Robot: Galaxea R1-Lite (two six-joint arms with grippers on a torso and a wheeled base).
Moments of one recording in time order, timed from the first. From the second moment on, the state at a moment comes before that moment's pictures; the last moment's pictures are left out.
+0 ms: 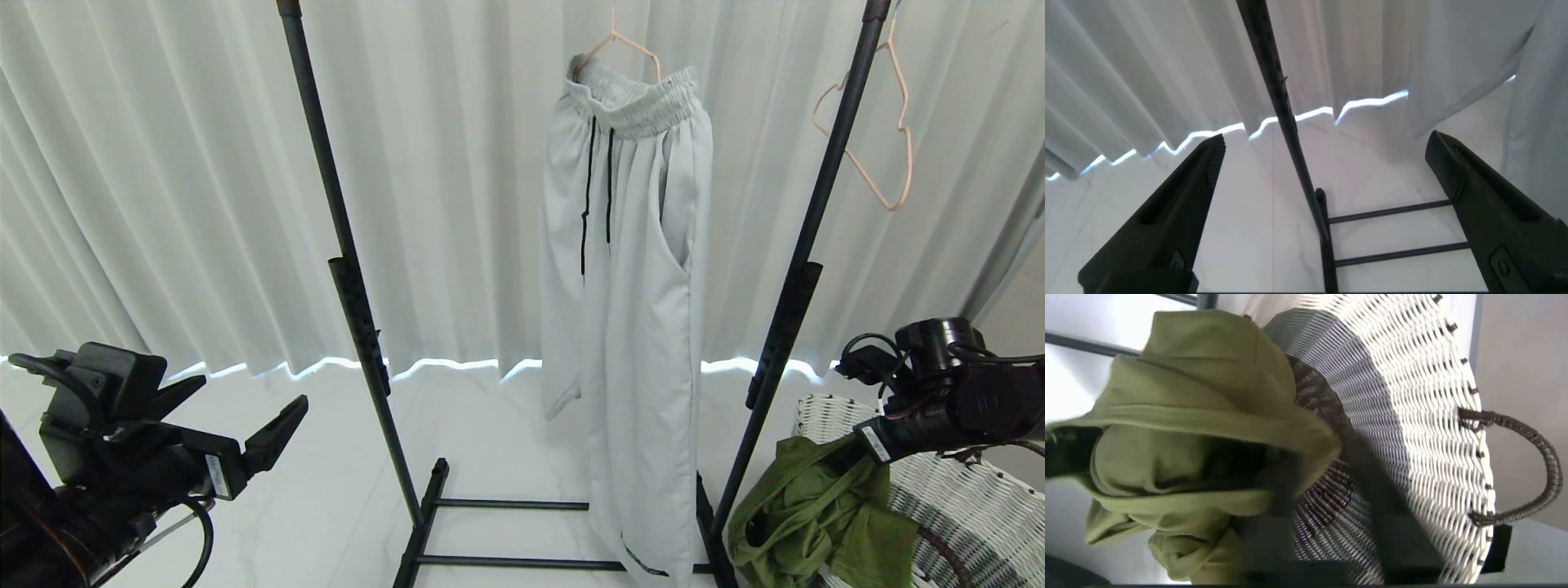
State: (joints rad) left arm -0.02 1.42 -0.10 -1.19 -0.11 0.21; right arm -0.04 1.99 -0.90 -0.22 -0.15 -0.36
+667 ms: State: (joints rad) left arm -0.02 1.43 -0.08 -1.19 -0.11 0.21; right arm 0.09 1.55 -0.91 0.14 -0.08 -0.18
